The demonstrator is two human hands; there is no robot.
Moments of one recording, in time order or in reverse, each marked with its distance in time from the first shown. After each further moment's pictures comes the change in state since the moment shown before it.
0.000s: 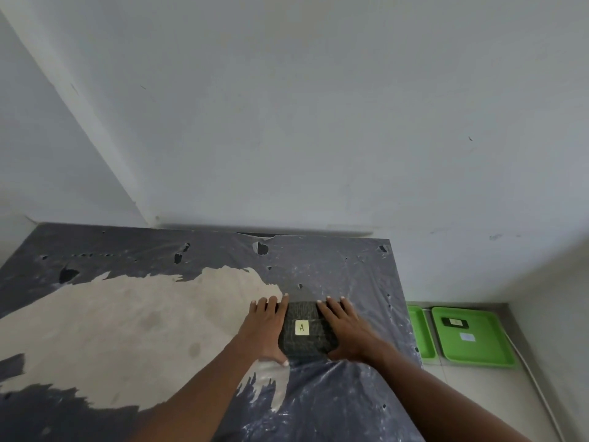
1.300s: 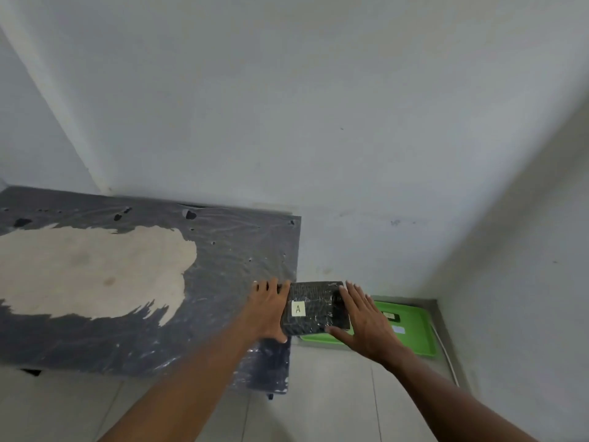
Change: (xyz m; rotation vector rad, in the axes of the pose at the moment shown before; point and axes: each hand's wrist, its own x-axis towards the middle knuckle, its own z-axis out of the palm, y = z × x) left_hand -0.032 0.362 -0.017 0.054 0.200 -0.049; right_hand -0.314 0.234 0.020 -0.049 0.392 0.012
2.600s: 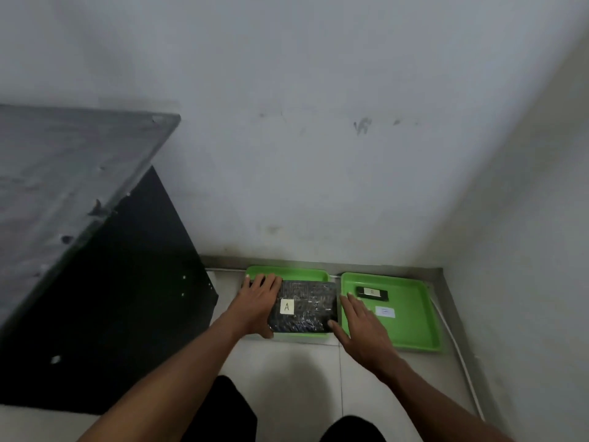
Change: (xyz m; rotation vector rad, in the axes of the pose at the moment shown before) left_hand 0.343 0.183 0.377 0.025 -0.082 0.065; right_hand 0.071 0.403 0.363 0.177 -0.088 0.208
